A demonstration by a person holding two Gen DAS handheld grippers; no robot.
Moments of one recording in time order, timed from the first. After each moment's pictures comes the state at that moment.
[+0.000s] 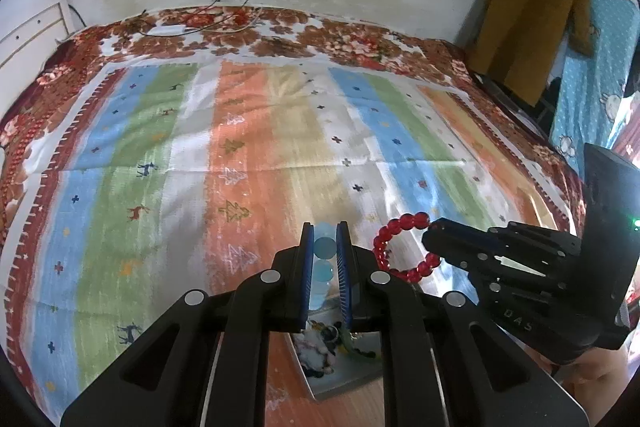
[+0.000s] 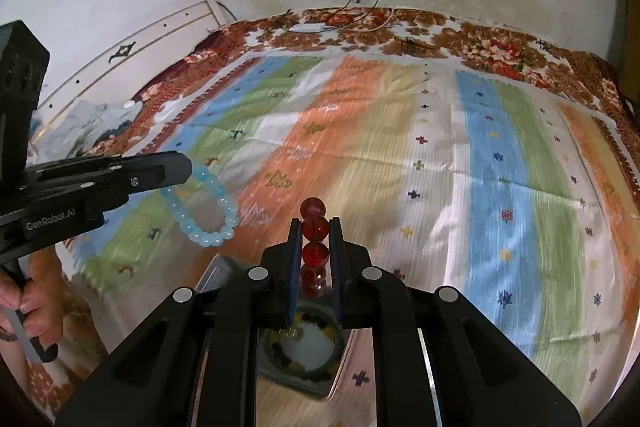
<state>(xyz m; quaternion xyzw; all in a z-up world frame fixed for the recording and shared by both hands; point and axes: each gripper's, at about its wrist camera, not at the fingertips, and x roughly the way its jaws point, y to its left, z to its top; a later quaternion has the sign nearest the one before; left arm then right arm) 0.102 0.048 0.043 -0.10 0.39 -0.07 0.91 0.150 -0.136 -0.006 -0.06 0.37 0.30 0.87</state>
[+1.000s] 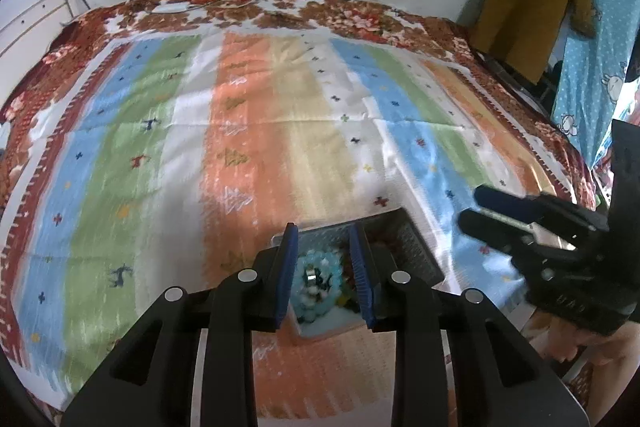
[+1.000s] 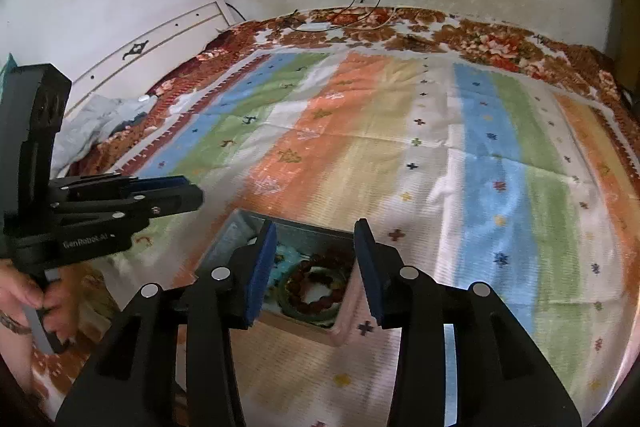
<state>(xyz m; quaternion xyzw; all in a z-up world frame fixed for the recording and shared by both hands) 0.062 0.037 0.016 -0.10 0.42 -0.06 0.90 0.107 -0.169 -0.007 -0.06 0.37 0.31 0.87</state>
